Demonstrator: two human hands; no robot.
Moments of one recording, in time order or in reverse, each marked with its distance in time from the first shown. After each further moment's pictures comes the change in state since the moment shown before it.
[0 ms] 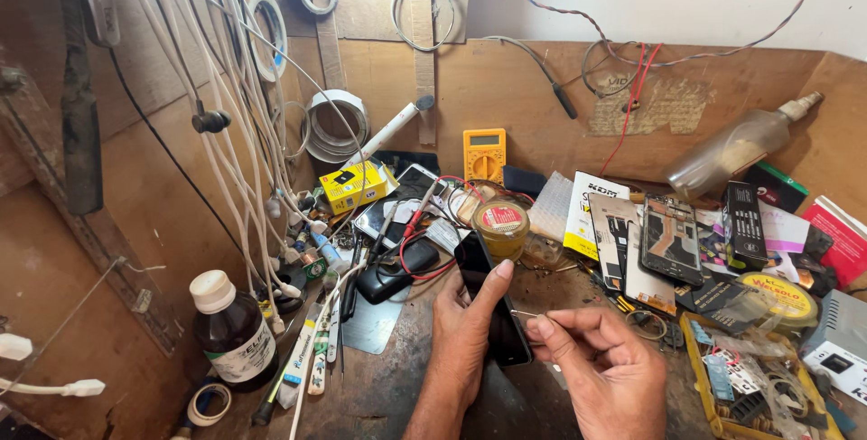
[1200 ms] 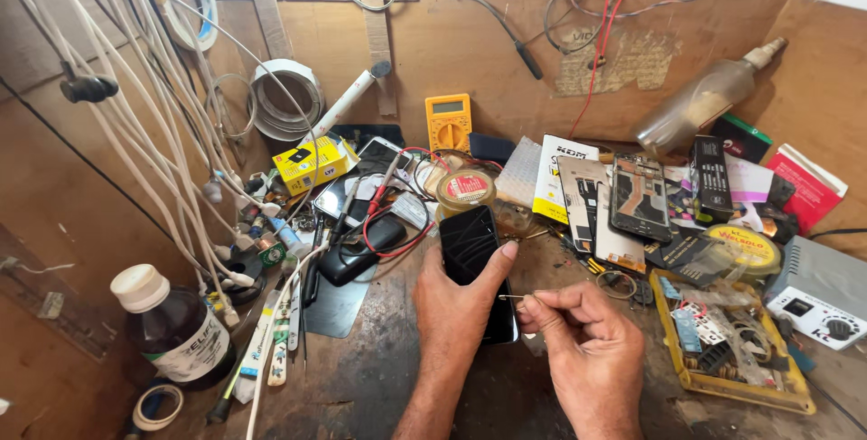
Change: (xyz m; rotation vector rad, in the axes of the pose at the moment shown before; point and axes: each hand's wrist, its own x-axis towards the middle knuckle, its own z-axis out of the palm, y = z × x) left_hand -0.002 -0.014 0.022 0.618 0.204 0.177; right_hand -0.004 0.021 -0.018 -0.163 0.086 -0.114
